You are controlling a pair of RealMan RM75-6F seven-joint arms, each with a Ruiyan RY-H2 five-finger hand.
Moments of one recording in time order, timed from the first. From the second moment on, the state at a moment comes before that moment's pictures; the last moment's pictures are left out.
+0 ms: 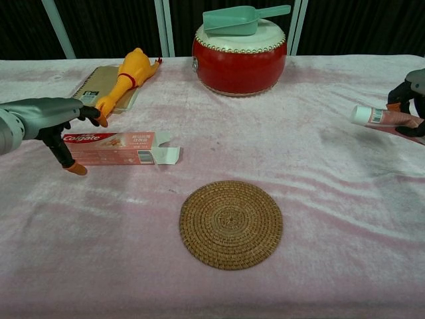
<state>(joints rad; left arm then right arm) -0.69 -1.55 -0.21 -1.59 0.68 1.03 0.75 0.58 -1.38 0.16 -1.38 -1.08 0.99 -0.41</state>
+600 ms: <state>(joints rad) -0.72 -1.59 -0.19 -1.53 0.70 1.03 0.68 0.58 -1.37 0.16 -1.38 -1.09 1.00 -0.39</state>
